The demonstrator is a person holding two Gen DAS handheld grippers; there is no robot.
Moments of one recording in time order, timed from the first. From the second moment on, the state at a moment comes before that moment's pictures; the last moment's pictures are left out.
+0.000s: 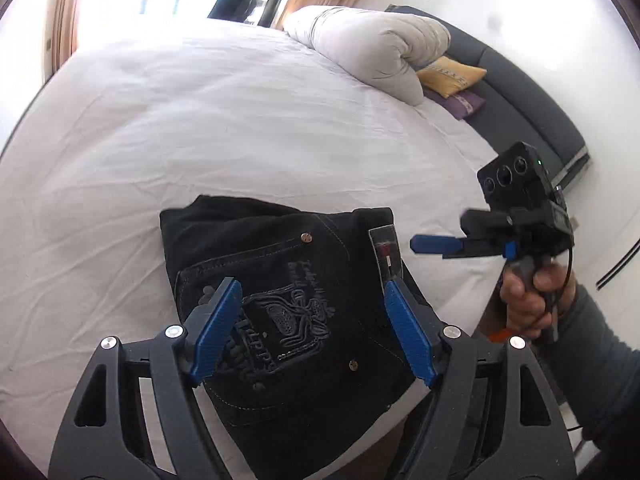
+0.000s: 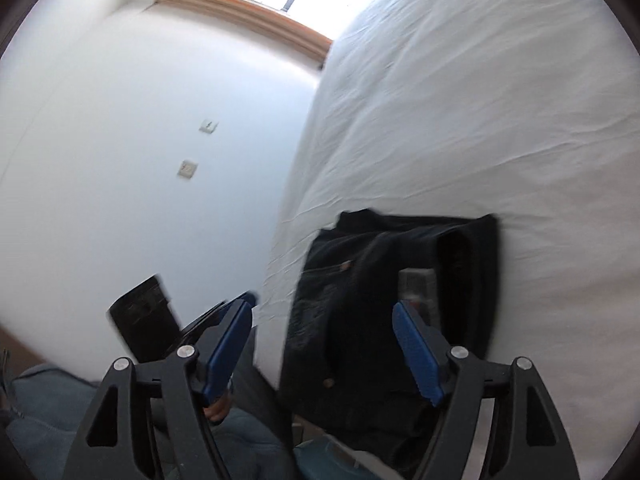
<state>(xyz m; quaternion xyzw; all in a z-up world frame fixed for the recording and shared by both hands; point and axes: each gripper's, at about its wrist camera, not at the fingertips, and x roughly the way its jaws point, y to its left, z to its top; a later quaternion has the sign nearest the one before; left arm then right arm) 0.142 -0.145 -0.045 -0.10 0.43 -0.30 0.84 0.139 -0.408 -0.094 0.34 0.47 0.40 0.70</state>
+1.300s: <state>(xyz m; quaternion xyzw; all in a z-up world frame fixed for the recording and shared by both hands) 0.182 -0.079 -0.142 -0.31 0.47 -0.48 0.67 0.161 -0.411 -0.202 0.43 0.55 0.30 0.65</state>
